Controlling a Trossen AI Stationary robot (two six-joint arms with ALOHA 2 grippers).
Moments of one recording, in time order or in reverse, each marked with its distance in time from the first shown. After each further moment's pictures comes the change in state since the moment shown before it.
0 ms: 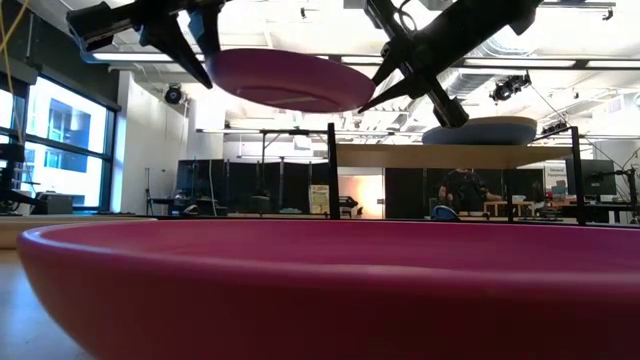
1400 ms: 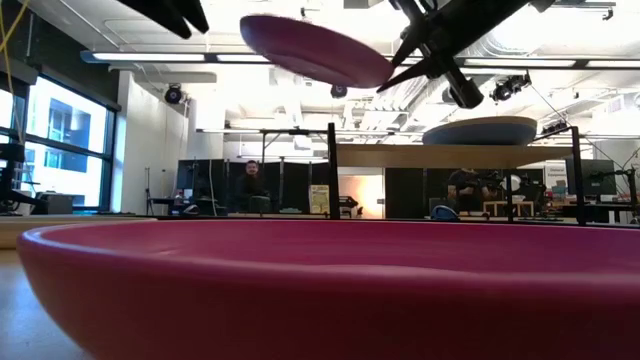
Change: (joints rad) left arm -0.042 -0.231 -0.001 -0.076 -0.050 -0.468; right arm 0.000 -0.133 -0.001 -0.111 0.112 -0.024
